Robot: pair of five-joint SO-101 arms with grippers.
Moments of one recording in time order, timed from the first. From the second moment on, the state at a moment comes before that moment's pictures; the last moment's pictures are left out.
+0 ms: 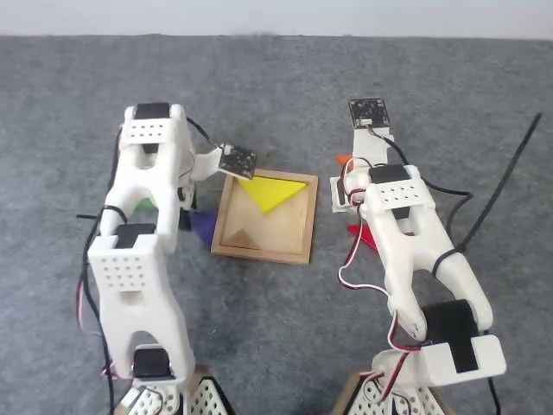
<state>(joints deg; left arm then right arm) -9.1 37.7 -18.9 97.4 -92.0 -14.5 -1.8 28.0 49.9 -5.8</state>
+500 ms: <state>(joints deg) -9.1 37.7 -14.2 94.5 -82.0 -14.5 -1.8 28.0 49.9 -5.8</state>
